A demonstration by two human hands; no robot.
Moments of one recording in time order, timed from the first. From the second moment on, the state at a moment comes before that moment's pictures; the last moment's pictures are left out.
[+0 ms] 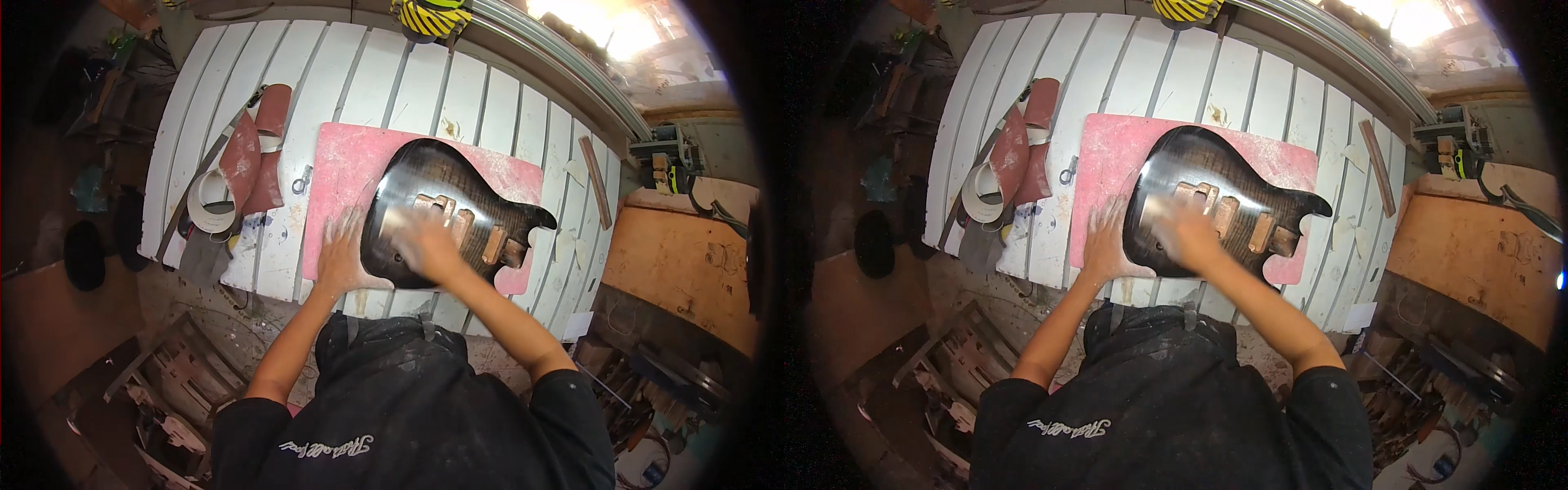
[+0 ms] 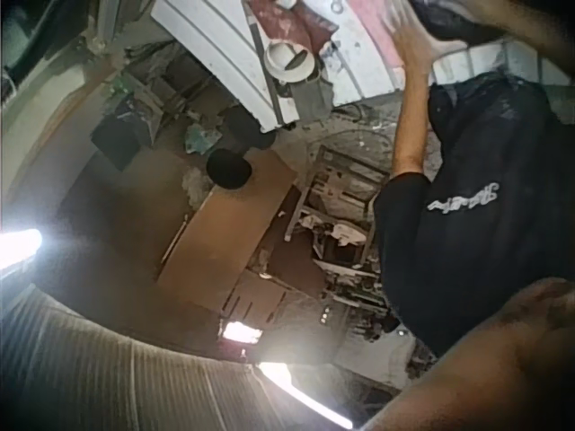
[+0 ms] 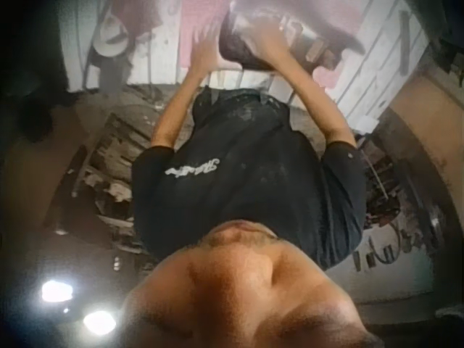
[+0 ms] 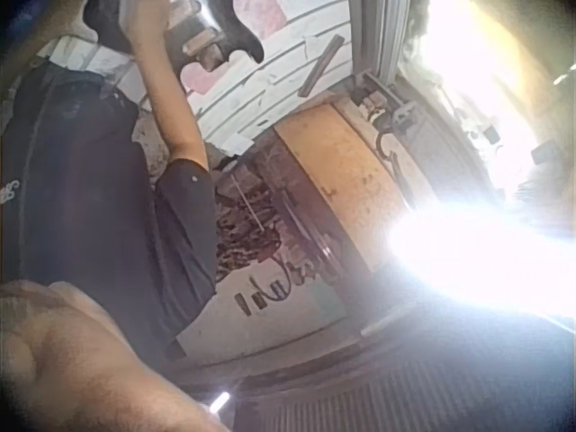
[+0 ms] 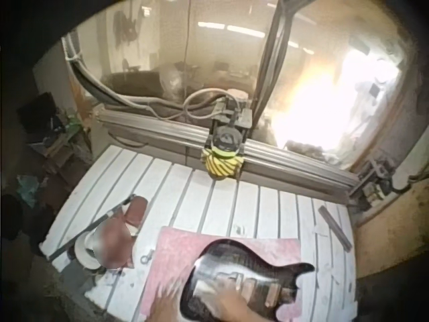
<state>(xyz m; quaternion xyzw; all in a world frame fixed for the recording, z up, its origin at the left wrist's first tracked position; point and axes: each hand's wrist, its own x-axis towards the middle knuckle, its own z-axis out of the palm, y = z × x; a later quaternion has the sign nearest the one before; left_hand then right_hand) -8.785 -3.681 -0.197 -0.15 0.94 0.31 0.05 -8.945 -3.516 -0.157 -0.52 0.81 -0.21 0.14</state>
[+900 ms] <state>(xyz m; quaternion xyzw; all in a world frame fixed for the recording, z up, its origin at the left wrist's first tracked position) -8.786 -3.681 -0.197 -0.15 0.94 0.30 0.04 -8.942 -3.562 -0.148 -0.47 0.87 -0.13 0.08</state>
